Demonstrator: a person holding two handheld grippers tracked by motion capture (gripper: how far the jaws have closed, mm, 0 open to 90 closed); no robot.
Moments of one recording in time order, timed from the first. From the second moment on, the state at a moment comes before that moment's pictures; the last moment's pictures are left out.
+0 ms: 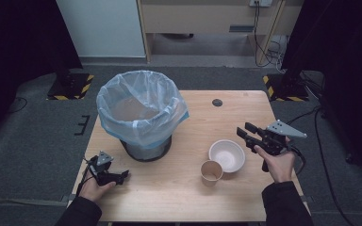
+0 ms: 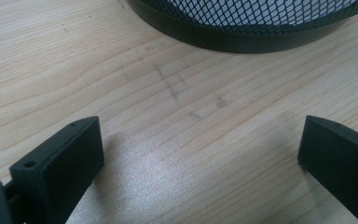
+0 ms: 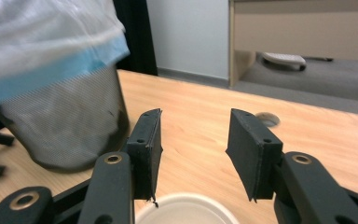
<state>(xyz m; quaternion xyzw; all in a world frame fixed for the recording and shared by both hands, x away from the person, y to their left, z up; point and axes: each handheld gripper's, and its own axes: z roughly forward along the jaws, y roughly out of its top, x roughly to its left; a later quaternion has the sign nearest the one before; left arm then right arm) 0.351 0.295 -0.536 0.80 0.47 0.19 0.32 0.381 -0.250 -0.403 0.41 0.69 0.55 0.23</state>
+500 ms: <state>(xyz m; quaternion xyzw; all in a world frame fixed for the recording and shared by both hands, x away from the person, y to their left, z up) 0.351 0.295 -0.536 0.80 0.47 0.19 0.32 0.397 -0.266 -0.480 0.47 0.74 0.44 0.19</state>
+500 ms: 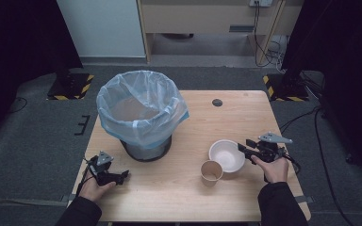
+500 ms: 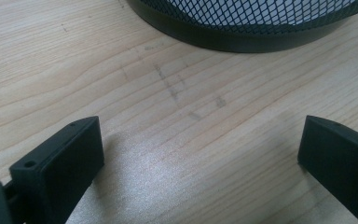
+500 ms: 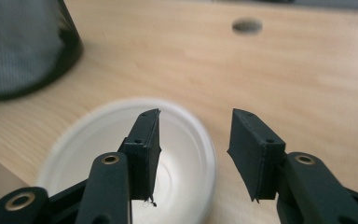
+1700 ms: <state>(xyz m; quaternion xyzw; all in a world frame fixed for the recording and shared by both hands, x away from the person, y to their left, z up) 0.351 0.295 -0.536 0.80 0.47 0.19 0.32 0.406 -0.256 -0.500 0.51 0.77 0.36 0.15</state>
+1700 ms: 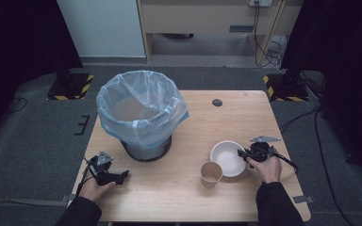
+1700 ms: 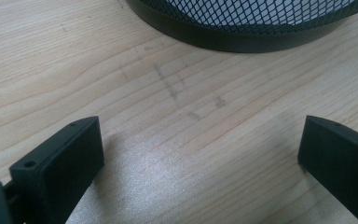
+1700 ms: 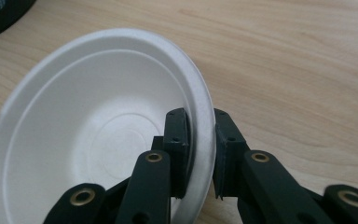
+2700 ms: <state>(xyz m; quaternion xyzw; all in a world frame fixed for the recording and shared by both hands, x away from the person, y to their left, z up) 0.351 0.295 -0.536 0.80 0.47 0.19 0.32 0.397 -0.272 -0.458 0.53 0.66 0.46 0.26</state>
